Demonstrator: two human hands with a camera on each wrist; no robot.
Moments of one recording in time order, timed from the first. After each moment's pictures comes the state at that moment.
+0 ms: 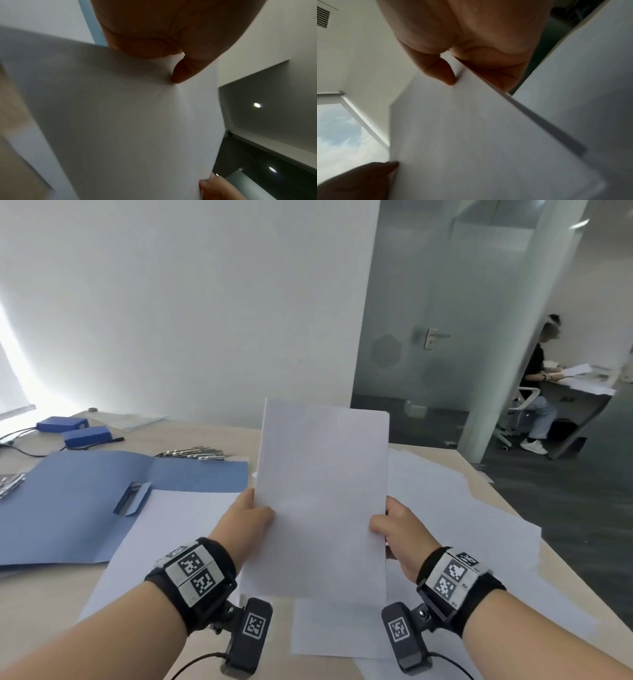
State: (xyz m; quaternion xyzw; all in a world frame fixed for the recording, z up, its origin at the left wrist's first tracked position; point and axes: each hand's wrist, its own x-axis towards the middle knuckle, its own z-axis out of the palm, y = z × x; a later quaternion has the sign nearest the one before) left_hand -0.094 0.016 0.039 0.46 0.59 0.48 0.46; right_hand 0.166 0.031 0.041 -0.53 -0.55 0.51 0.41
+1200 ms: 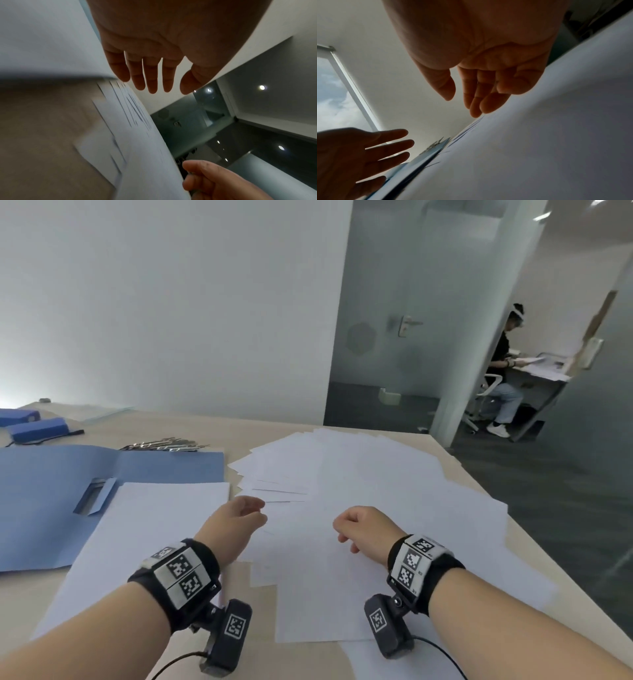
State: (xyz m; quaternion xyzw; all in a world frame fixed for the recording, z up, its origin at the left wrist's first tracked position) left_hand -0.091 0.026 0.013 0.57 0.62 0.38 0.39; right_hand 0.160 0.030 0.026 -0.65 -0.62 0.36 0.24
